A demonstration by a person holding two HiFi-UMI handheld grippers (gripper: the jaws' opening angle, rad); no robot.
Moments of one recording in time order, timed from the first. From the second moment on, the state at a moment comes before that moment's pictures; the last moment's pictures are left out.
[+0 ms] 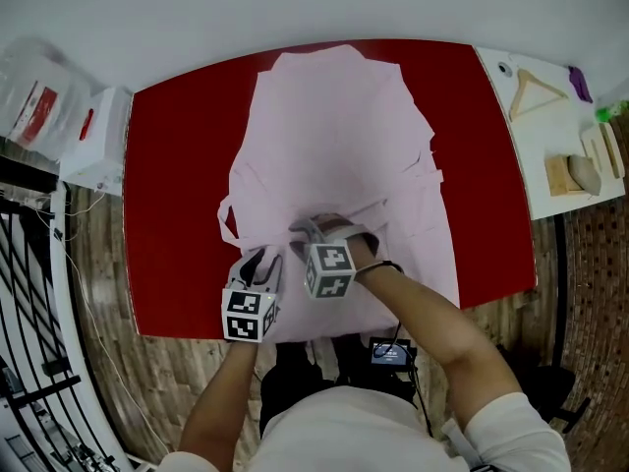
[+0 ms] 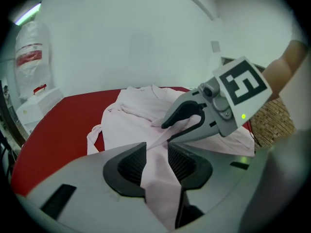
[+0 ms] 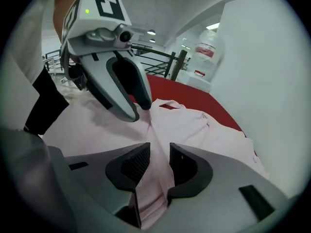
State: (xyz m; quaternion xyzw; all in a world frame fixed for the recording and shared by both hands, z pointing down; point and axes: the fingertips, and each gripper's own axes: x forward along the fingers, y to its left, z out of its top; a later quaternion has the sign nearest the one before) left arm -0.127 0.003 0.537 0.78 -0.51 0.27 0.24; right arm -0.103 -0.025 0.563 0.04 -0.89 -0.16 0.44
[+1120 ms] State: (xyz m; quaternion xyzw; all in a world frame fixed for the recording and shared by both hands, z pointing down) left arm -0.128 -0.003 0.542 0.79 -0.49 0.29 0.22; right arm -0.040 -0.074 0.525 0.23 -0.83 -0.24 0.44
